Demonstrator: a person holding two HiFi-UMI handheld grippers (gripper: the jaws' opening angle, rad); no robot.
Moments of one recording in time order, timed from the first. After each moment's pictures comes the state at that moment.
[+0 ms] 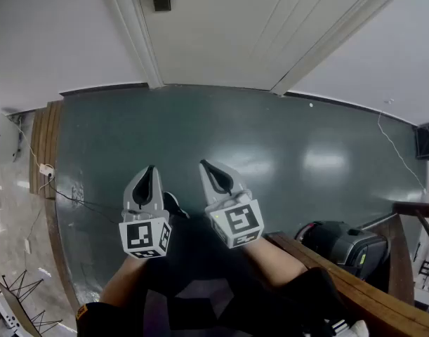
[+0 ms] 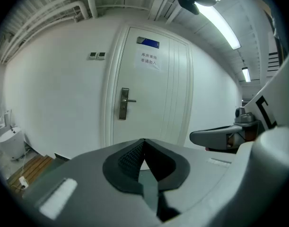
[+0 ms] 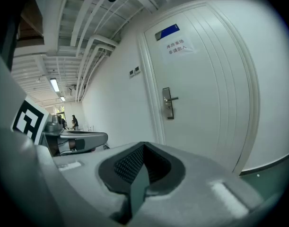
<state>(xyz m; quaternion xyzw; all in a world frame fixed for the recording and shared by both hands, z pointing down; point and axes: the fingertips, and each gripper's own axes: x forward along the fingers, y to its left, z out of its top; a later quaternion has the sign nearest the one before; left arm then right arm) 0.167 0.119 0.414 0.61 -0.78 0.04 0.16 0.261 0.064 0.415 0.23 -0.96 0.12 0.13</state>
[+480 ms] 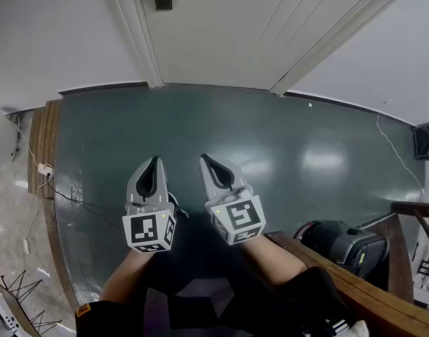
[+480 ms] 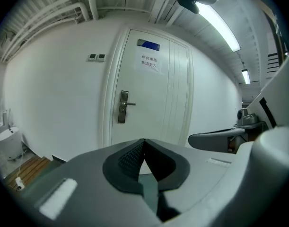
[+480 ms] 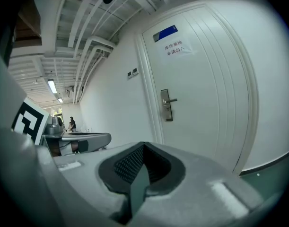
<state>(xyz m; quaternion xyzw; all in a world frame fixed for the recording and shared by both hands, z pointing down) 0.163 0.100 0.402 0.61 -0.78 0.02 0.14 0.253 0.054 0.409 0.24 -0.95 0.13 0.13</state>
